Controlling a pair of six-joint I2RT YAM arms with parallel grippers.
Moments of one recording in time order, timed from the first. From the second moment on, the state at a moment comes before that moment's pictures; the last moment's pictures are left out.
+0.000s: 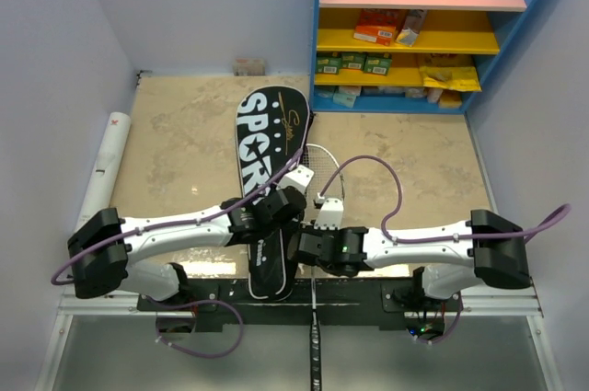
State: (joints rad) left arm -1.13 1.36 0.85 -0.32 -0.55 -0.38; right arm 1.40 1.40 0.84 -0.65 0.61 1.33
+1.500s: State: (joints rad) left arm -1.13 1.07 0.64 -0.29 -0.32 -0.42; right arm 1.11 1.67 0.74 0.30 0.66 0.75
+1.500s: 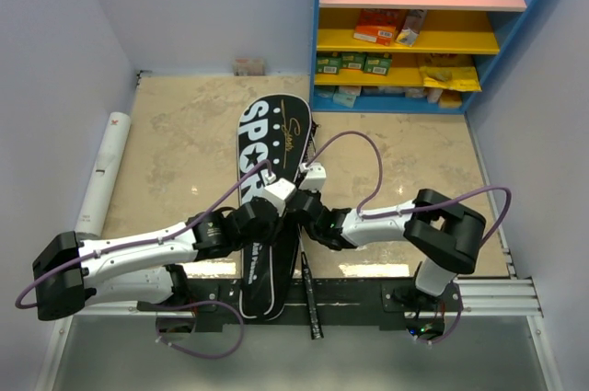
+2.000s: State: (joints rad) left arm -1.13 1.10 0.64 -0.28 -0.33 -0.41; right arm 1.13 1.32 0.55 0.21 0.56 0.85
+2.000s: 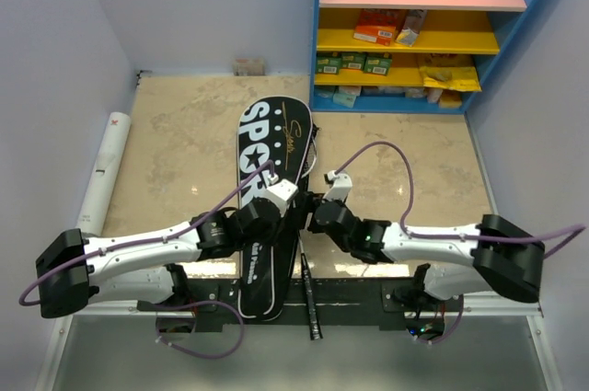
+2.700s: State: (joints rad) left arm -1.14 1.16 0.65 -0.24 -0.33 -0.40; right arm 1.59 1.36 0.56 -0.21 0.49 1.17
